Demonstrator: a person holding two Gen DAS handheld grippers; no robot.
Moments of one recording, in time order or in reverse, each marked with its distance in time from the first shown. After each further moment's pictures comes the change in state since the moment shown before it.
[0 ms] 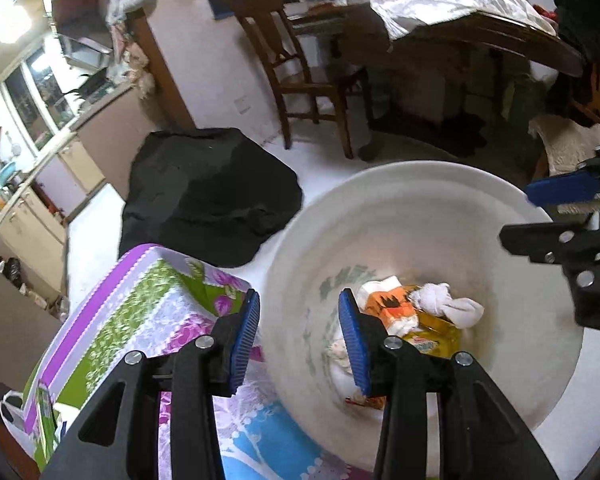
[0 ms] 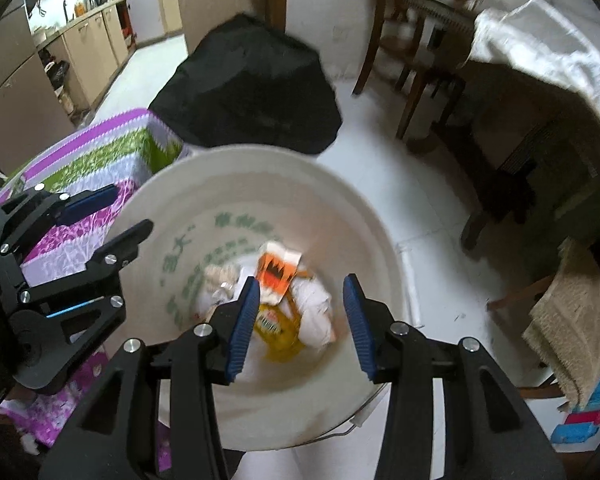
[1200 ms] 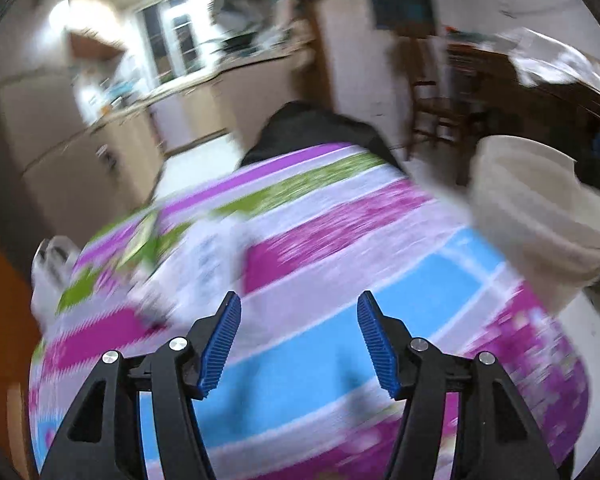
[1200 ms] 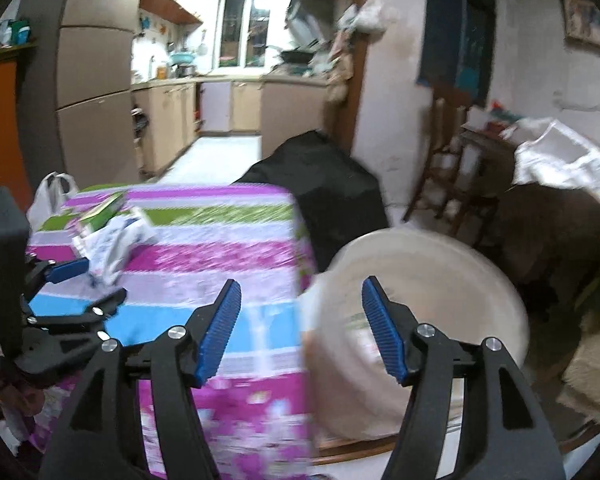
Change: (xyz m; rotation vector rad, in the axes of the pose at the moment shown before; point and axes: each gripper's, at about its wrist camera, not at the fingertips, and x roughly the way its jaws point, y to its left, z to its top) left arm -0.134 0.142 -0.249 -0.405 -0.041 0.292; right arm -0.061 0.180 -0.081 -0.140 -0.451 0.131
